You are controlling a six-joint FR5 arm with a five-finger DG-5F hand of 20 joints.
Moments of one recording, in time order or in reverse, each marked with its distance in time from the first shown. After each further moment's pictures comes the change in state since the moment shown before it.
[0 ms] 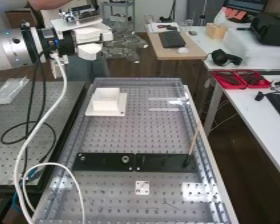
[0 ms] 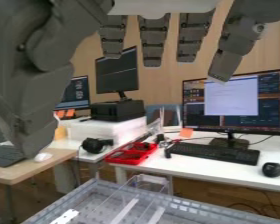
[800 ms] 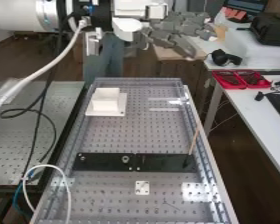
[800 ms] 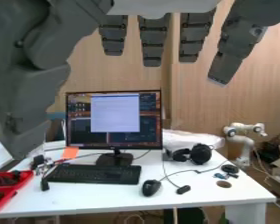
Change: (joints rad) arm 0.160 -0.117 0.311 -0.209 0.702 -0.055
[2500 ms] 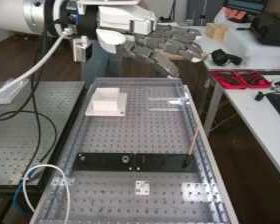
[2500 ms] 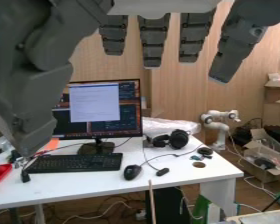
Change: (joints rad) arm 0.010 0.041 -0.057 -0.040 0.113 0.021
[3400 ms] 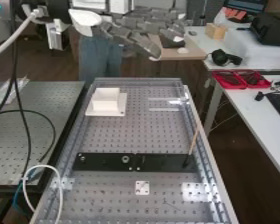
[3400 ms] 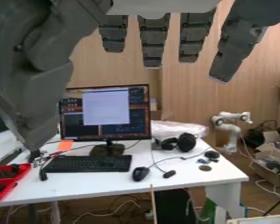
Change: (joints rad) arm -0.061 0.092 -0.022 -0.067 -0.125 -0.001
